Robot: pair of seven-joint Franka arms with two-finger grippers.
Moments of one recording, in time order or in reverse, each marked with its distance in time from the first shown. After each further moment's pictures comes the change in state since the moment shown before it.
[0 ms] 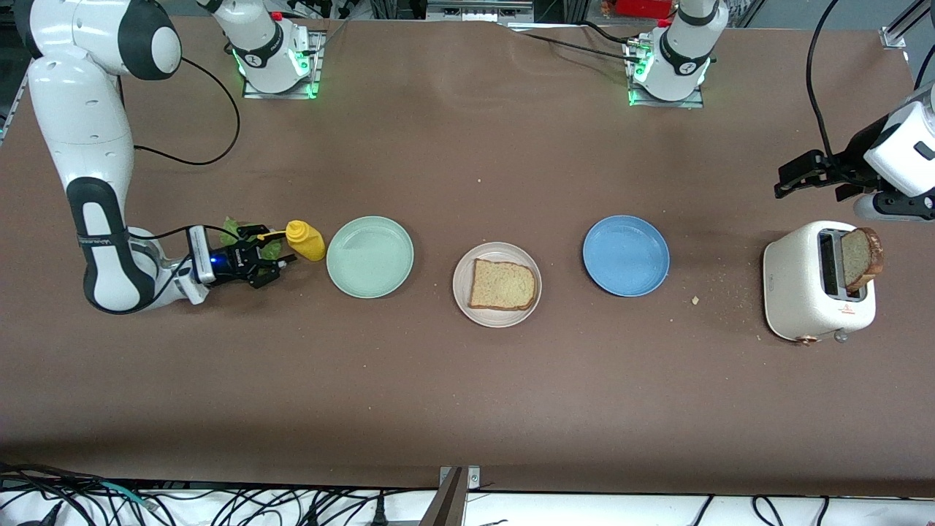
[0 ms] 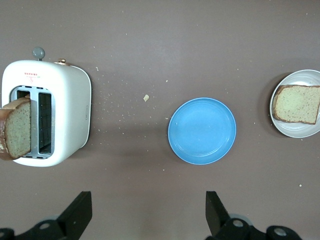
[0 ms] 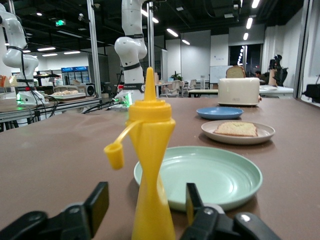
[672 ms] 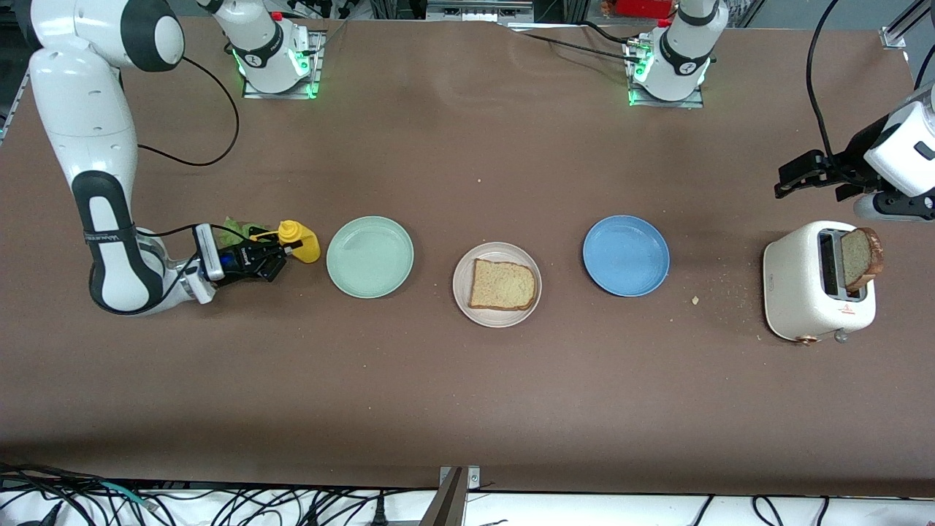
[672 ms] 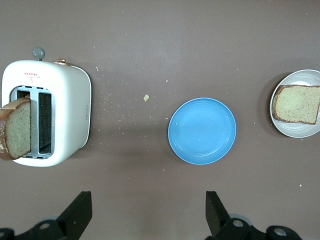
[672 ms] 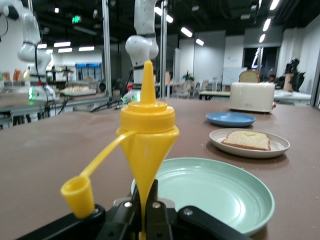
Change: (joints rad) left arm 0.000 0.000 0.000 0.000 0.000 0.000 0.000; right arm 0.030 -0.013 0.048 -0.013 -0.005 0.006 -0.033
